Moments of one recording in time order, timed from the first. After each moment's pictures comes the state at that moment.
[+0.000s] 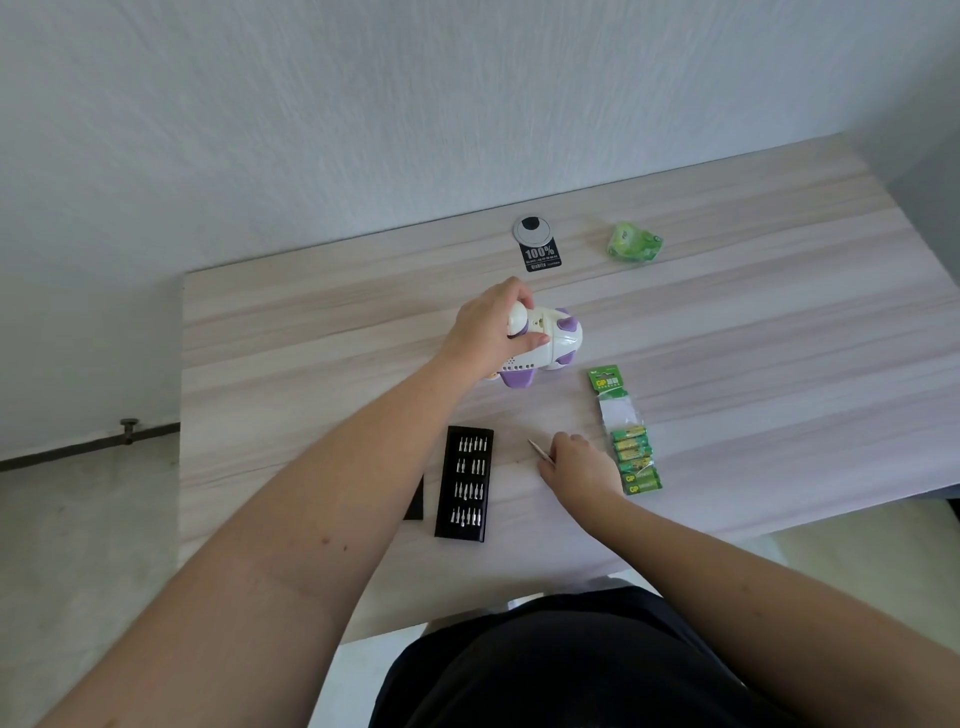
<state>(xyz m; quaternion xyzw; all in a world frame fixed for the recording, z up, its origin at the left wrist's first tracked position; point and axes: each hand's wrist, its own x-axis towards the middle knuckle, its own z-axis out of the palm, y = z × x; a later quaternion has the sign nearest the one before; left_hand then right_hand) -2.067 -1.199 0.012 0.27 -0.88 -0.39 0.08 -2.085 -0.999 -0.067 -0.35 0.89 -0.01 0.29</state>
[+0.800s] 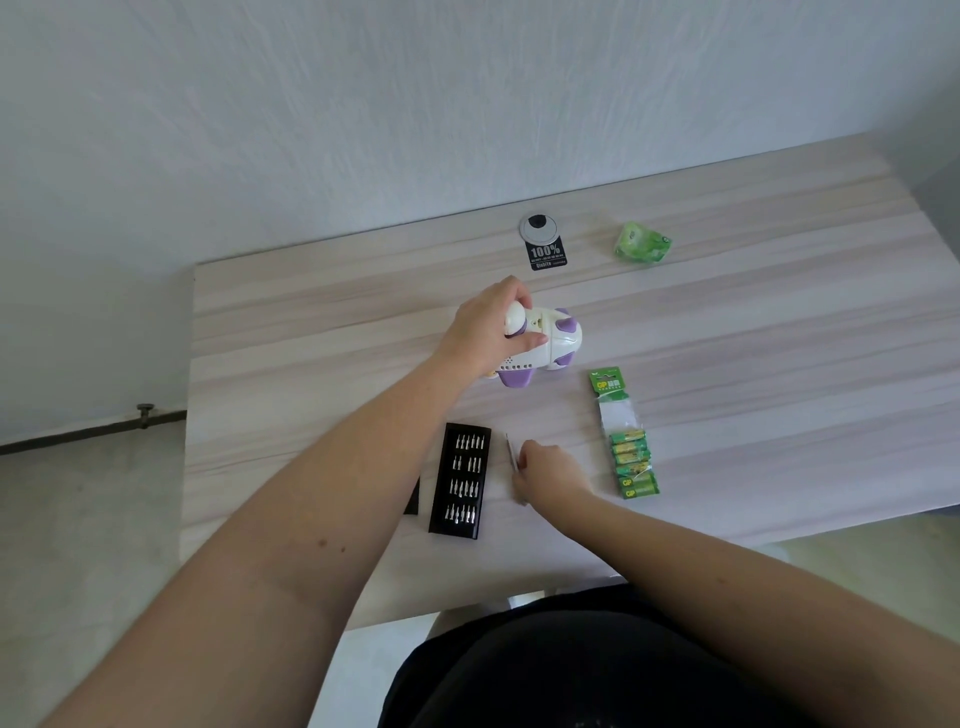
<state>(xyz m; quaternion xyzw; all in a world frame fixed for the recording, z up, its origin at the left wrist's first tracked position) -2.068 -1.197 0.012 0.28 -0.87 -0.40 0.08 -2.072 -1.017 -0.071 -0.36 0.85 -0.03 0.38</state>
